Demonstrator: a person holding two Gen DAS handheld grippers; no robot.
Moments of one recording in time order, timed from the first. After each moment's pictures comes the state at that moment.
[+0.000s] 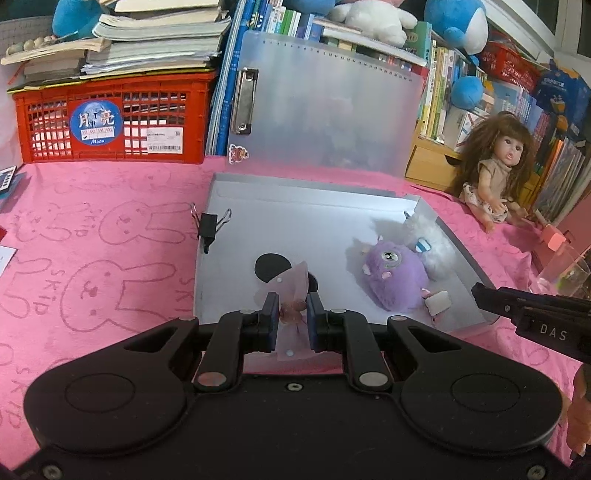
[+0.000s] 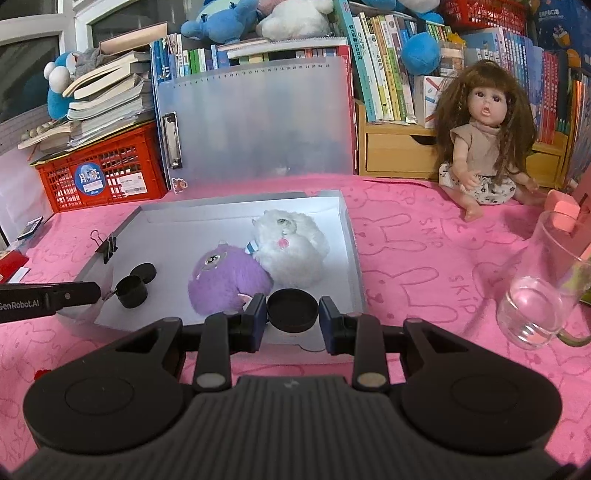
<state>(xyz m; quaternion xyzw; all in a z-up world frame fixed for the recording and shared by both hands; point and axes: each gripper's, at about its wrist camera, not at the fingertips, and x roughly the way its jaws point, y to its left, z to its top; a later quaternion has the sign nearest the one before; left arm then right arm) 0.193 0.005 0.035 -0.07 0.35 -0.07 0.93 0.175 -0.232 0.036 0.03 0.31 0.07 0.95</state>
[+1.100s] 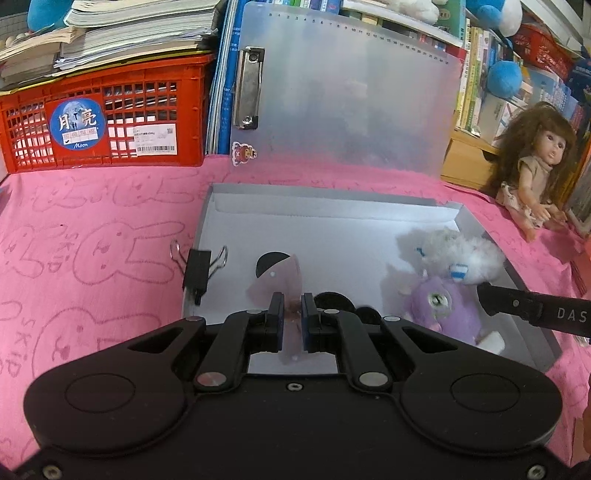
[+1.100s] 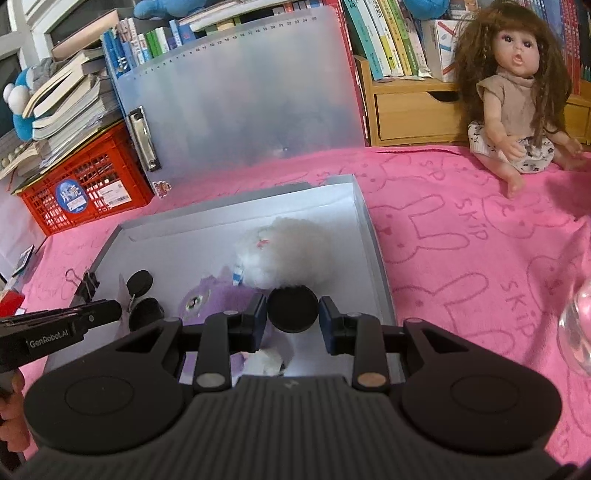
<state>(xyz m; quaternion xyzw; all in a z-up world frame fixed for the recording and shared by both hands) 0.281 -0.001 0.018 -0.06 0.37 -0.05 0.92 0.259 -0.235 0.023 0.10 0.37 0.08 0.92</state>
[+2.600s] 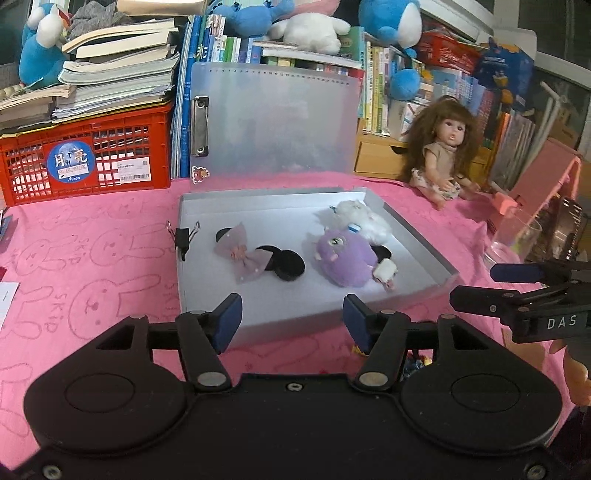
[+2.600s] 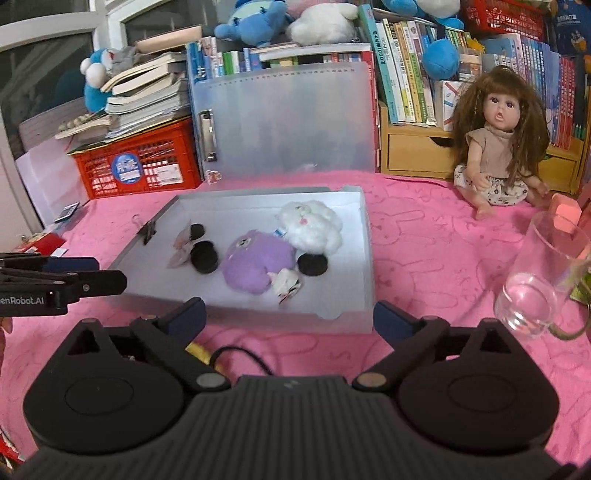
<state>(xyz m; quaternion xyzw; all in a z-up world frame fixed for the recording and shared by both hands) 0.133 0.002 0.062 -0.02 0.32 -0.14 0.94 0.135 -0.240 0.053 0.02 0.31 0.12 0.94</state>
